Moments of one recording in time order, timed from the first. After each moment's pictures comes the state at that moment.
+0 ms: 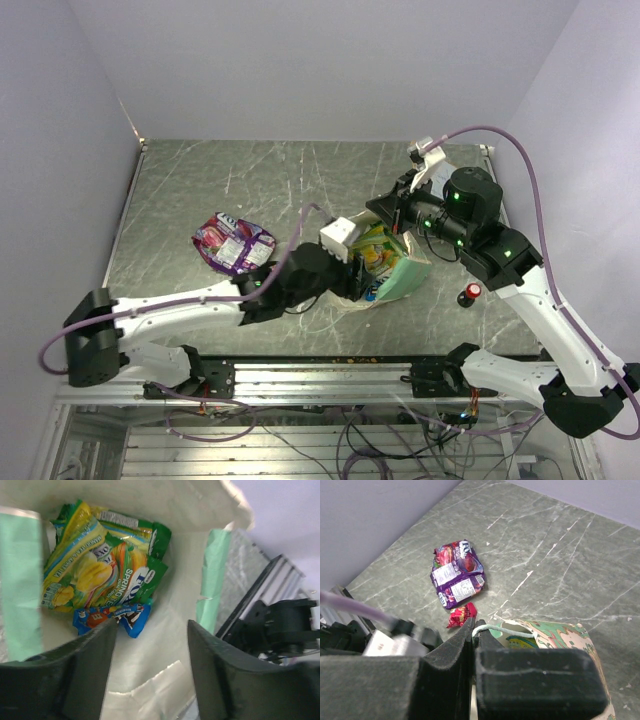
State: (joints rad) left arm -1.19 1.33 0.93 0.09 -0.25 -0.41; right arm 0.63 1.03 1.29 -0.48 -0.17 0.17
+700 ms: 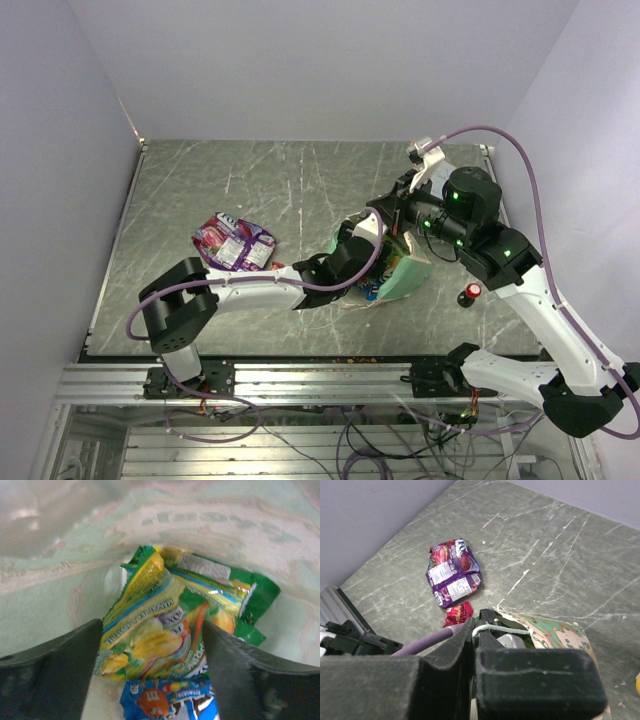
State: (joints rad) left arm -1.16 1.73 1.11 0.27 -0.56 -0.24; right arm 0.63 1.04 1.29 -0.48 -0.17 0.17
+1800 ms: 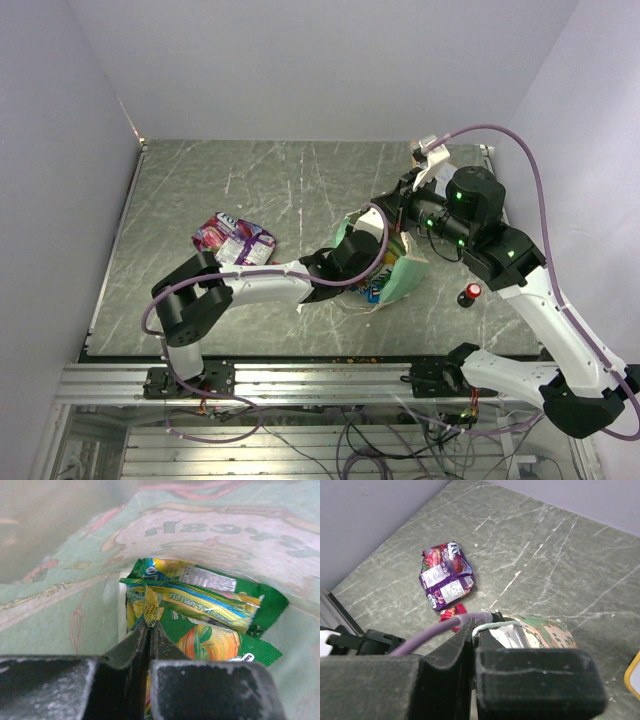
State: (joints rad) left arm -1.12 1.79 1.15 0.30 -0.58 -0.24; right arm 0.63 1.03 1.31 -0.50 -0.12 0.15
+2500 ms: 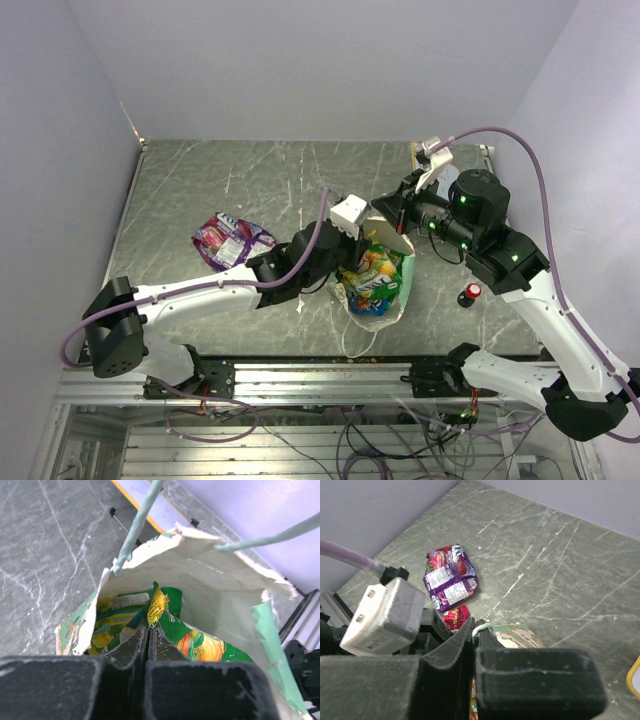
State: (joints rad) left arm -1.11 1.42 1.06 0.13 -0.29 -0.30; right arm 0.64 1.01 1.30 -0.49 -0.12 0.15
